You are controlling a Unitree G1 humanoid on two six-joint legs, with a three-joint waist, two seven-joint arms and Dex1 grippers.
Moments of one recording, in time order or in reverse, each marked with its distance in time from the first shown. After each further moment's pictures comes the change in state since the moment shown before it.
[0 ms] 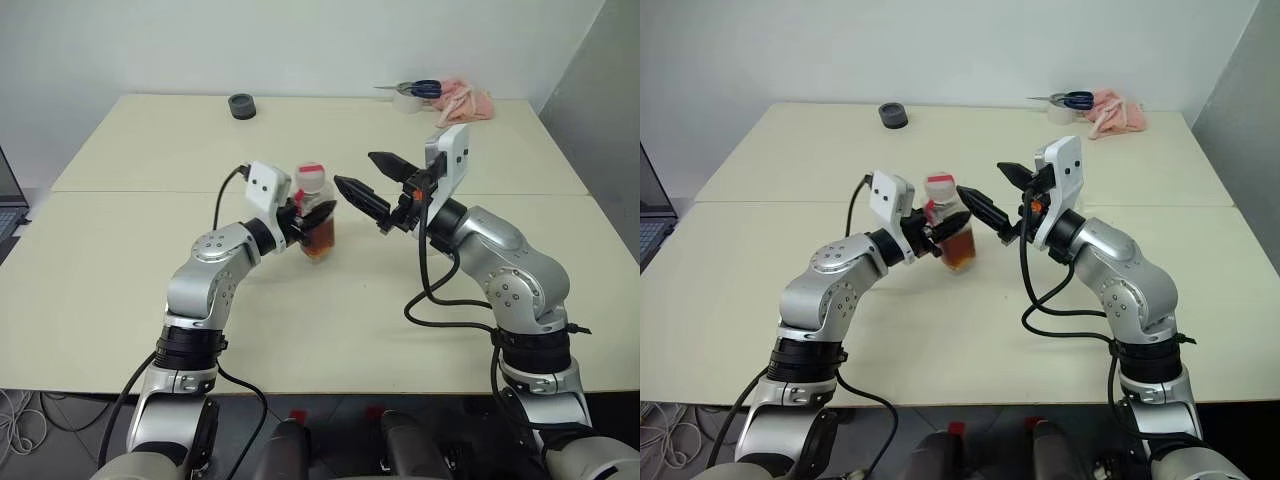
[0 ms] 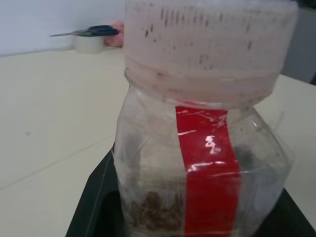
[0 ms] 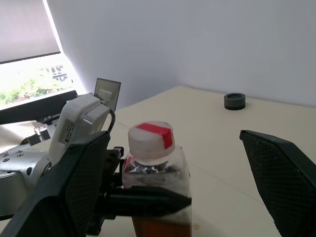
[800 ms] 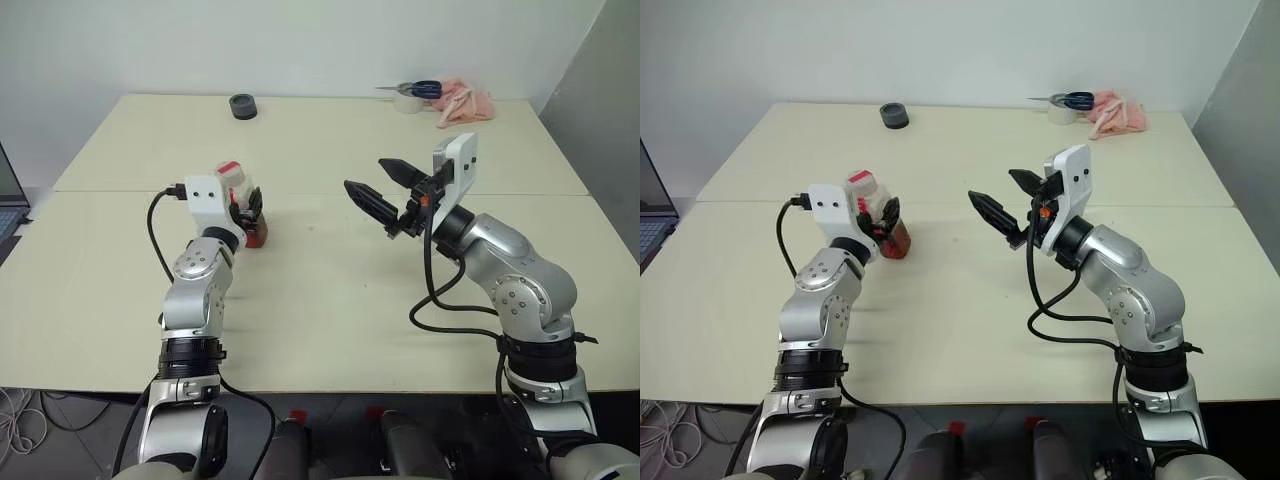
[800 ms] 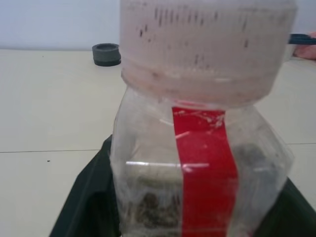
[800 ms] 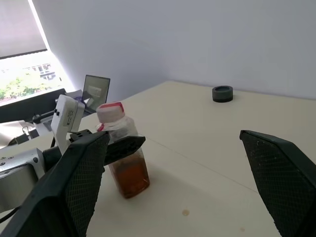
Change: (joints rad) left arm 0.064 -0.075 0.131 0.075 0.101 -0.165 0.345; right arm 0.035 -0.009 -0.015 -0.029 0.002 0.014 -0.021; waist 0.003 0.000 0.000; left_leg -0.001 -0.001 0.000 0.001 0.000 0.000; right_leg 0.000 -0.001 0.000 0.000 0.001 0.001
